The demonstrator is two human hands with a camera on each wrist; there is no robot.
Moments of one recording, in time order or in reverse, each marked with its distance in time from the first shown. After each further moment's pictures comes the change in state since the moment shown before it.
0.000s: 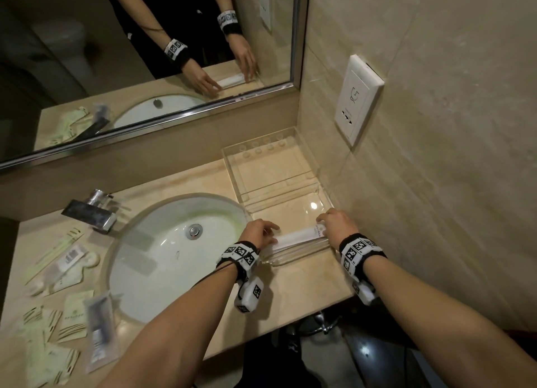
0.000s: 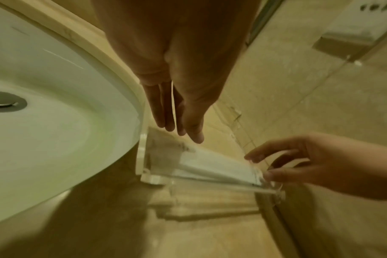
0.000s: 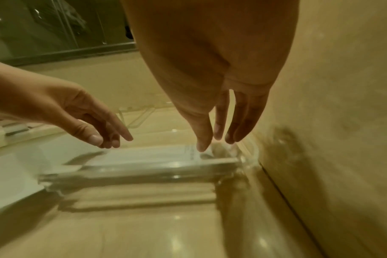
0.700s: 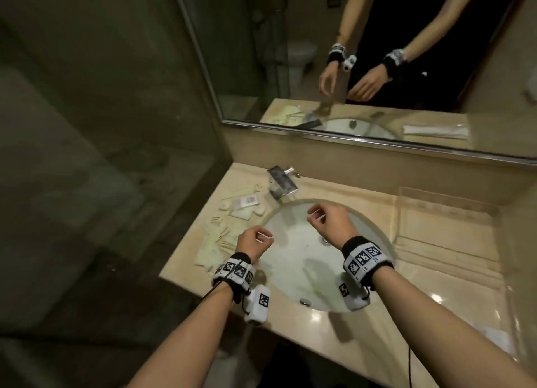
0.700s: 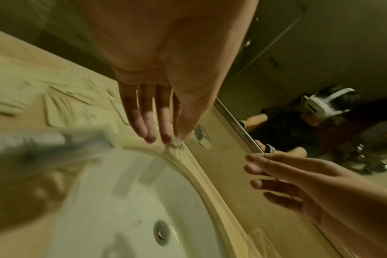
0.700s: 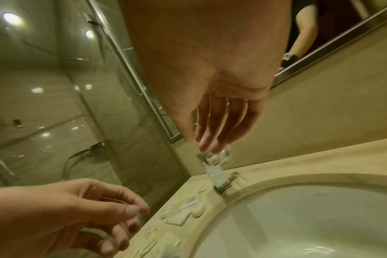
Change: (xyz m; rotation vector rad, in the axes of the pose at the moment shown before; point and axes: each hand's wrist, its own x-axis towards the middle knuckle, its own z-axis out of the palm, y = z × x) left_hand -0.247 -0.179 -0.149 -0.508 0.801 -0.533; right_hand -0.026 -0.367 -0.035 0.456 -0.039 -0.726
